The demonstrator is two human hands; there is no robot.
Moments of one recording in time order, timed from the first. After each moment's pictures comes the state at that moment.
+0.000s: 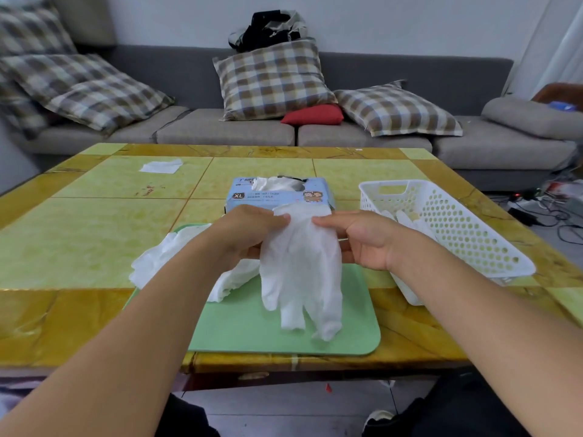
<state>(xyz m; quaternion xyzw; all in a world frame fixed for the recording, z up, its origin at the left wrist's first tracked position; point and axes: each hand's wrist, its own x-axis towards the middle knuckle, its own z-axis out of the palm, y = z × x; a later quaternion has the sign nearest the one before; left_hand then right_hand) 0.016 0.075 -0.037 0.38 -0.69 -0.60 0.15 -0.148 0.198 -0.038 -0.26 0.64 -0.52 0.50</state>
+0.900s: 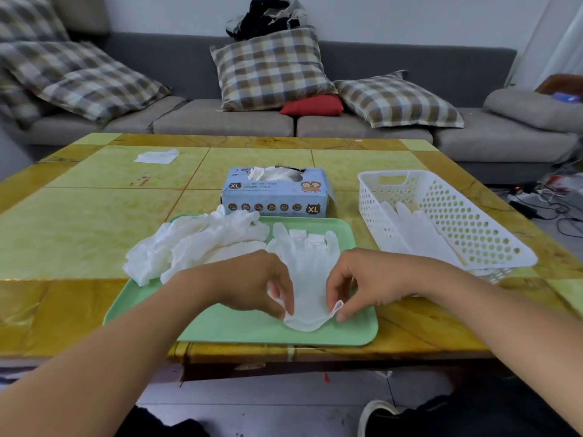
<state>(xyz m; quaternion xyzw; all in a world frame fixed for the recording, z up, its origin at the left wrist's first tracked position) 0.037 0.085 -0.086 0.09 -0.96 -0.27 -0.08 -0.155 0.240 -0.064 -0.67 0.65 -0.08 0.35</state>
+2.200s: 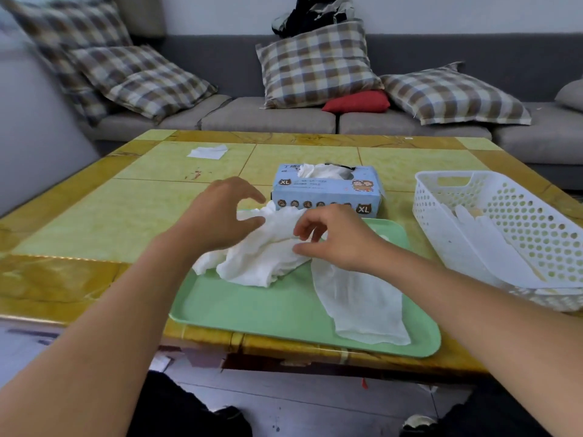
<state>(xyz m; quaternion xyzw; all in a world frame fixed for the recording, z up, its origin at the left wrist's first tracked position) 0.102 0.008 -0.051 0.33 -0.91 -0.12 0.21 -0.094 0.137 -0.078 -0.64 0.68 -0.32 0.16</state>
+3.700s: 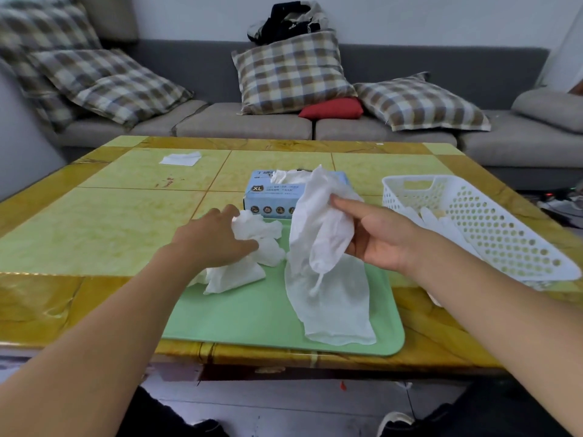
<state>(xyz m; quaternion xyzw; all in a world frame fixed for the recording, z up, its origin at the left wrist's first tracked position) 0.070 0.017 -0.072 0.46 -0.88 -0.09 0.02 -0.139 0.184 -0.046 -0.20 0.53 -0.62 0.55</state>
